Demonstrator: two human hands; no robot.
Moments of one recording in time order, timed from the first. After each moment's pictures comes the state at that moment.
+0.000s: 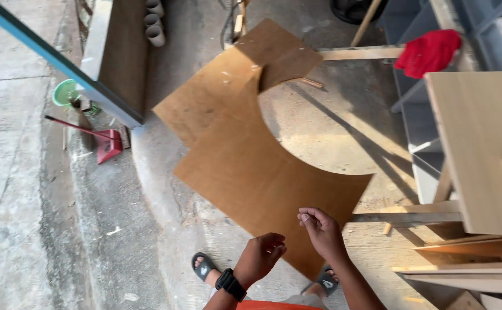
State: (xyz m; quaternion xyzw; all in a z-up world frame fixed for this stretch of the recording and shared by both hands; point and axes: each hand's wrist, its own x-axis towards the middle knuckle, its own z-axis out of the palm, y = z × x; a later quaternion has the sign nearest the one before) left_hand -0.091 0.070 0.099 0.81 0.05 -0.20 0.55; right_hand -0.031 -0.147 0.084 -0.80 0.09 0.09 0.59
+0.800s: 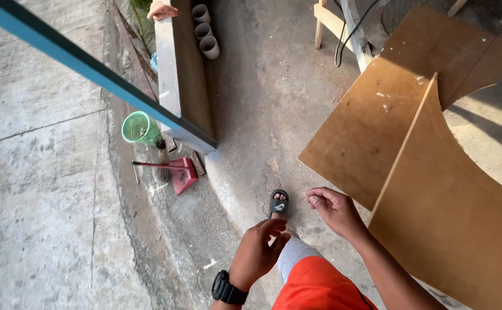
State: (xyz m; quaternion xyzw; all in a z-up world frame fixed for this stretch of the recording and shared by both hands) left_hand 0.146 0.619 0.206 0.88 -0.03 -0.17 0.45; right_hand 0.212 0.379 0.115 -0.78 0.01 0.12 0.61
